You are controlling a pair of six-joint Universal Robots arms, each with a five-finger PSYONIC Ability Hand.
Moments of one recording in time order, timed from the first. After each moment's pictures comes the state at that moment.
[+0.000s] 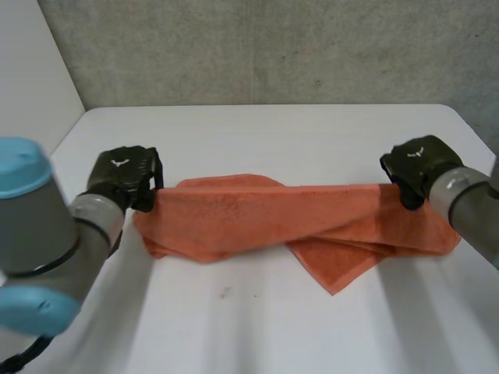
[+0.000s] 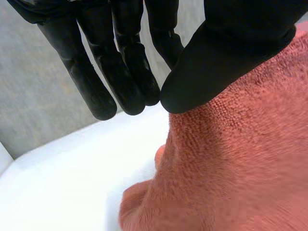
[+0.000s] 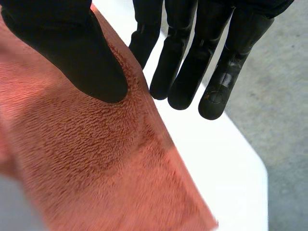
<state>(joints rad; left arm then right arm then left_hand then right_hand) 4.30 -1.86 -1.64 3.32 -1.64 3.23 1.84 -1.24 1.43 0.16 1.51 2.51 1.20 1.22 1.22 1.22 1.04 0.99 1.19 1.19 1.19 0.99</state>
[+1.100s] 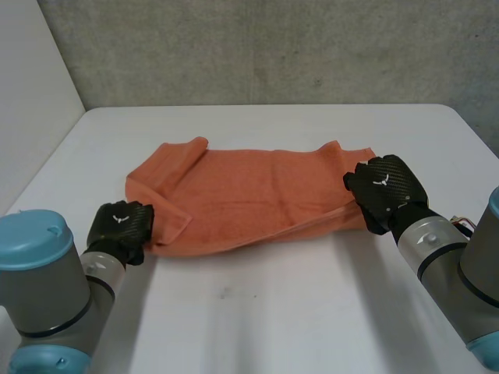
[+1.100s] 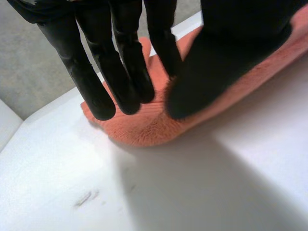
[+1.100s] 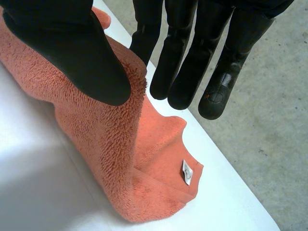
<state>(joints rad) 4.32 -1.90 -1.92 3.52 -1.69 3.40 1.93 -1.36 1.83 -0.30 1.41 2.57 0.94 0.96 0.96 0.96 0.80 0.99 1.19 1.19 1.20 1.00</state>
